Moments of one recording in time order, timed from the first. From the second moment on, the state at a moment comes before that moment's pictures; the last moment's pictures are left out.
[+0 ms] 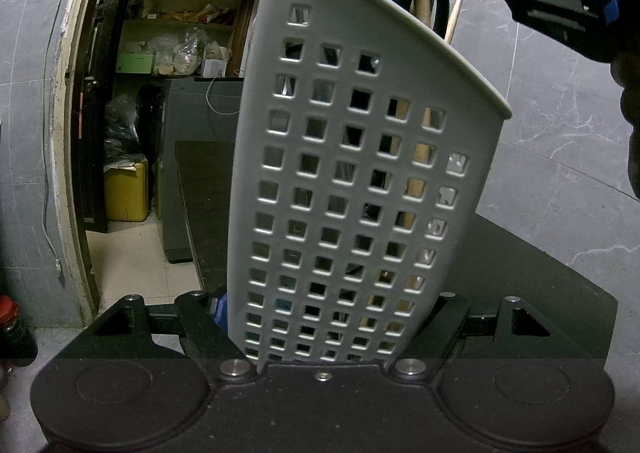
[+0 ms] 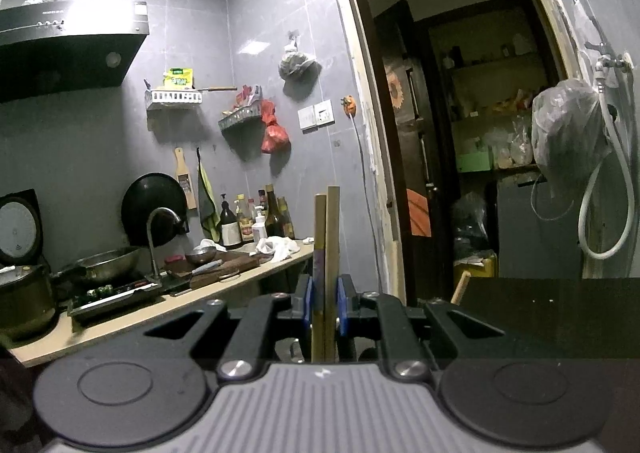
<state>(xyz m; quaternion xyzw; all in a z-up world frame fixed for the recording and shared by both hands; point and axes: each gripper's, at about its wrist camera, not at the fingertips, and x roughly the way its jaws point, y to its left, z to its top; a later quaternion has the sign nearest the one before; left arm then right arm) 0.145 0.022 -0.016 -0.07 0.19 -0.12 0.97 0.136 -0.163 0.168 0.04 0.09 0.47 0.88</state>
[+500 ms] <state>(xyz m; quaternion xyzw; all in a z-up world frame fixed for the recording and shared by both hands) 0.145 0.021 -0.016 -0.07 0.19 -0.12 0.97 0.130 -0.164 0.161 0.04 0.08 0.46 0.88</state>
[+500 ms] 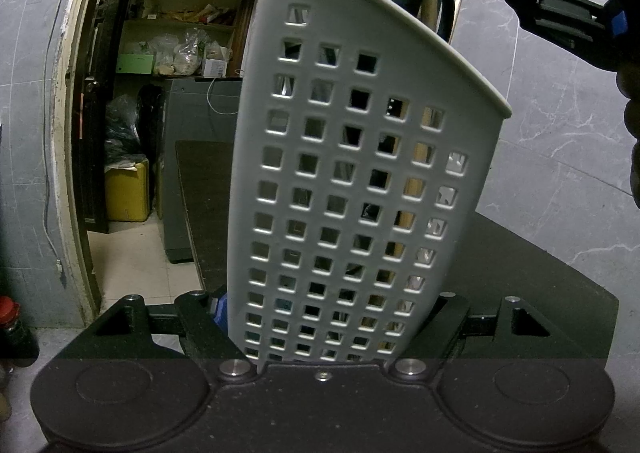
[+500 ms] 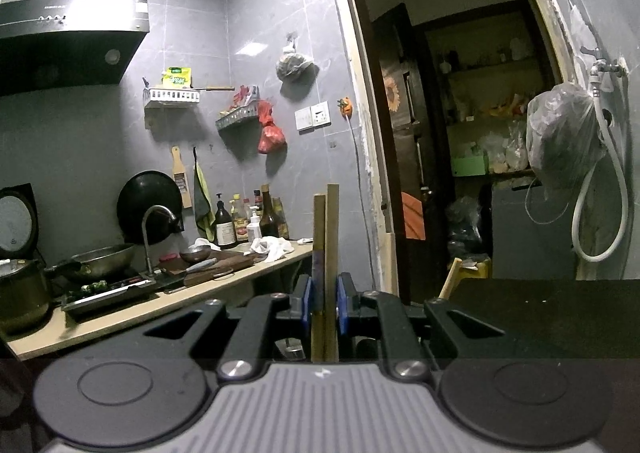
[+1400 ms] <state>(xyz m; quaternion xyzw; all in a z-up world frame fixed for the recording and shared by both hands) 0.142 0.024 -0.013 -0.07 0.19 -0.12 0.97 0.108 -0.187 0.151 0.06 0.03 0.45 0.89</state>
